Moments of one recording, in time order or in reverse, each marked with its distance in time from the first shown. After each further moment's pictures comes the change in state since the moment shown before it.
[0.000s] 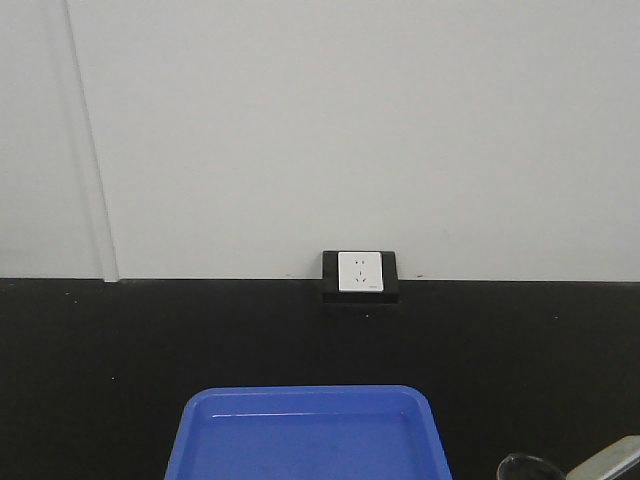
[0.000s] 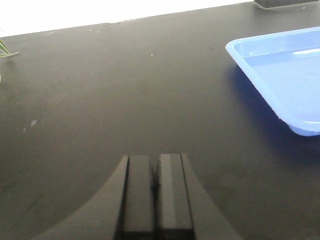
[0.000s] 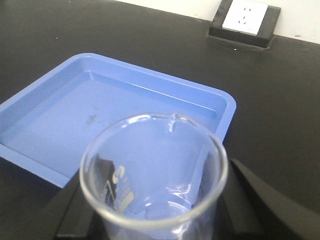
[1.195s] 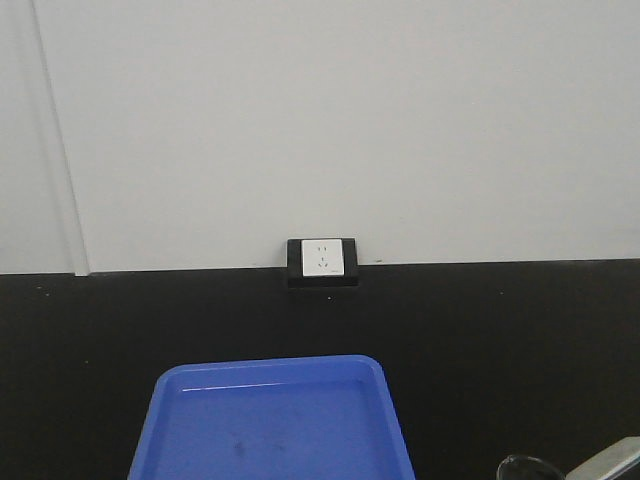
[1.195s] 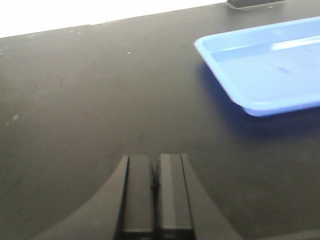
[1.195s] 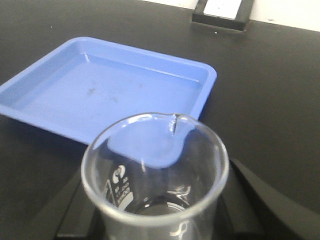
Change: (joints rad) left arm 0.000 0.000 0.000 0.000 0.000 0.000; right arm 0.000 0.000 0.000 0.000 0.002 0.000
